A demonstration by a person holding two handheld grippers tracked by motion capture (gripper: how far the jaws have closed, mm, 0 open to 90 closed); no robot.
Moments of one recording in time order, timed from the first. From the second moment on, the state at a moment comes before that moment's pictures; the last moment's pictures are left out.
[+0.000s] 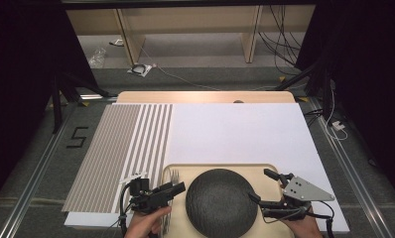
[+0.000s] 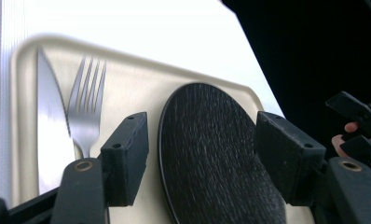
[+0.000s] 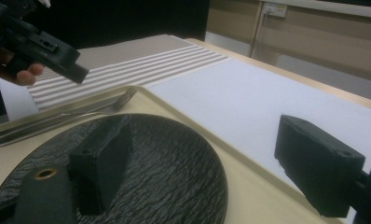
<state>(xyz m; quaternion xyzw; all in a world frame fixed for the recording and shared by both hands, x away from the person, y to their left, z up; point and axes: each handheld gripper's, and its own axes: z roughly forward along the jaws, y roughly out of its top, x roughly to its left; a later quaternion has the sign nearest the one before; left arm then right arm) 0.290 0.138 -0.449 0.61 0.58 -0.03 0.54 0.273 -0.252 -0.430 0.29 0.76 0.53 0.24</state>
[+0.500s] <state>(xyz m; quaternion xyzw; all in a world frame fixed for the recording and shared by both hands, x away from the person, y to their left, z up) 0.292 0.143 -0.432 0.66 0.50 0.07 0.56 0.273 -0.253 -0.430 0.29 0.76 0.53 0.24</state>
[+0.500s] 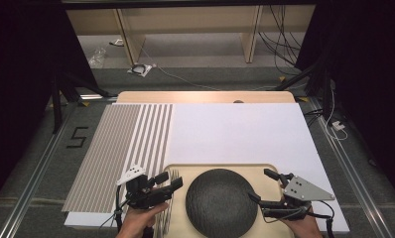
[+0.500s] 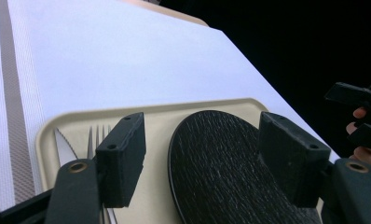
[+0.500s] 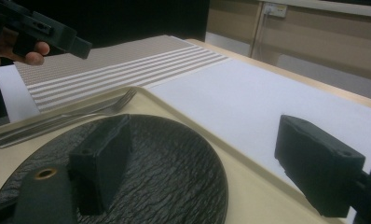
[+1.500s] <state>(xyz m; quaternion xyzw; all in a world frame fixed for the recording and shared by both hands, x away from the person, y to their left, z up) 0.290 0.150 -0.423 0.71 0.40 0.15 0.57 0.273 -0.253 -0.430 0.29 0.75 0.54 0.23</state>
